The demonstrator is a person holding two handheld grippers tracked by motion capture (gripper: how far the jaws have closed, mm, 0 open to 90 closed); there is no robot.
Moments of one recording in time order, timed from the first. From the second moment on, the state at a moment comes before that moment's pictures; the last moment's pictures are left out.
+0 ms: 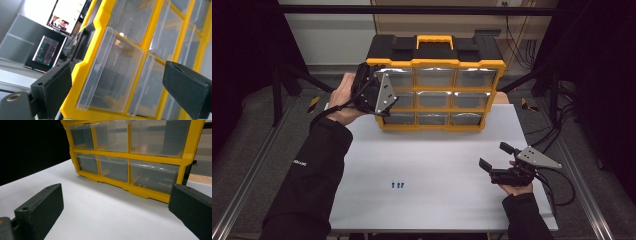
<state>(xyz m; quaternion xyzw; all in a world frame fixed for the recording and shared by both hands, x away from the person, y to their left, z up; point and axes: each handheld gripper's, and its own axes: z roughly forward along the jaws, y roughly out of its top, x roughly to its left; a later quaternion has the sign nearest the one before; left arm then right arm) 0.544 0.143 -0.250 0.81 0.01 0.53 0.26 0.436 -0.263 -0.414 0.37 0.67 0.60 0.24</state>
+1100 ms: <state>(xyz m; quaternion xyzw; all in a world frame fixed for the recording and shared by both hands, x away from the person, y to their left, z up) 0.575 0.130 -0.278 0.78 -0.08 0.60 0.15 0.436 -0.264 -0.414 0.37 0.67 0.59 0.24</state>
